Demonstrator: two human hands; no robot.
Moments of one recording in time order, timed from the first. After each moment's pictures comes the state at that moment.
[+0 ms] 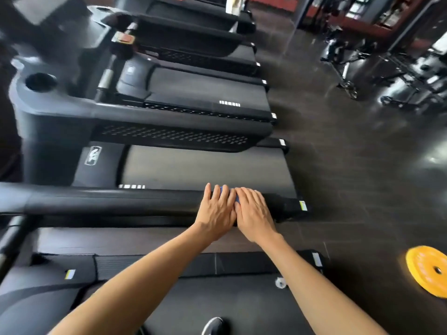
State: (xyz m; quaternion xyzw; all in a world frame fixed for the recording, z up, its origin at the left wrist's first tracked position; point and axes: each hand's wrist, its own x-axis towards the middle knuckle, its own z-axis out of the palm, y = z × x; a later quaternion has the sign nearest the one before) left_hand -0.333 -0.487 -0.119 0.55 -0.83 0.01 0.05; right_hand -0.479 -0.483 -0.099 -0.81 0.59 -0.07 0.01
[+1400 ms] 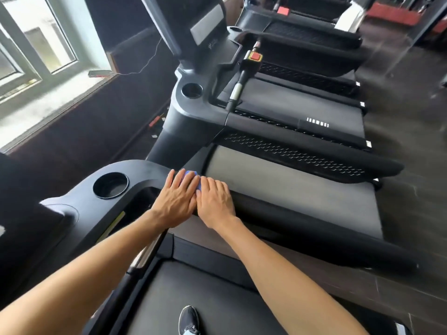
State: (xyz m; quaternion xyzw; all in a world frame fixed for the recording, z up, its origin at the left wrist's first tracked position) left_hand 0.058 -0.422 -0.117 0.66 -0.74 0.10 0.08; right_hand -0.081 -0.475 -0.108 -0.90 0.43 -0.08 0.07
